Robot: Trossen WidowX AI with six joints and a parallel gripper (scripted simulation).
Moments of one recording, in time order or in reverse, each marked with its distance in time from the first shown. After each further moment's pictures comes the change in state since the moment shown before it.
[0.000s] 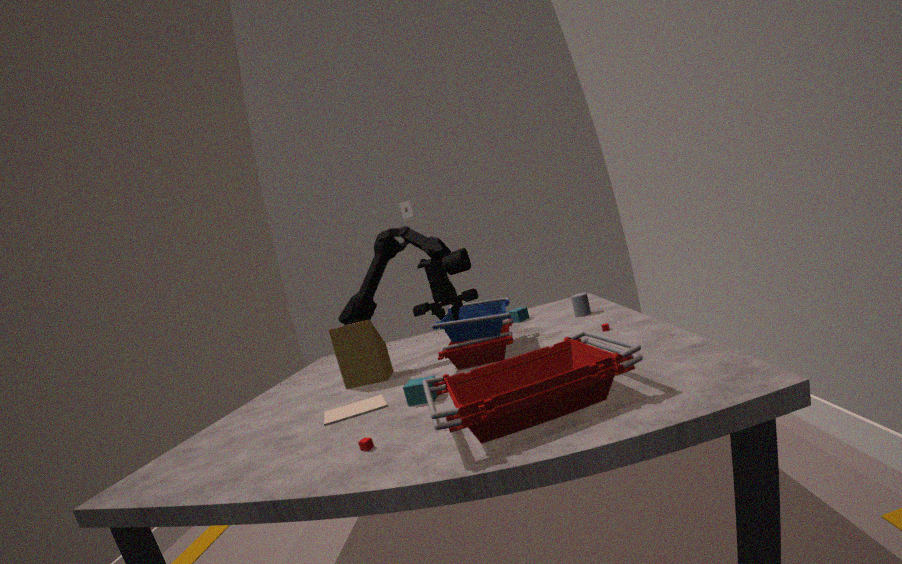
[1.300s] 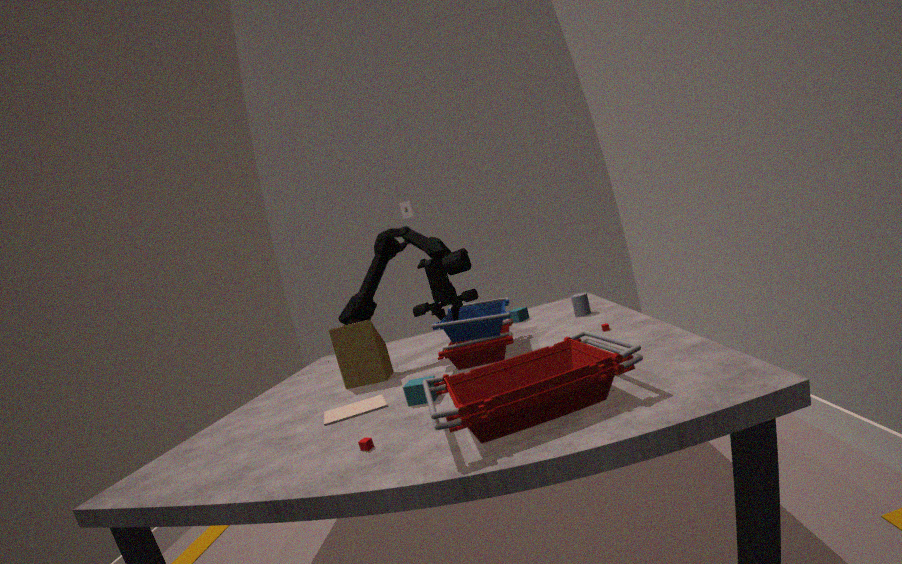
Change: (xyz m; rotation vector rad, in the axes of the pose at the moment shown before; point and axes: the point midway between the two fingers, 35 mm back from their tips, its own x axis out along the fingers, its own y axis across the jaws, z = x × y) arm 0.001 0.000 0.000 0.000 0.000 0.001
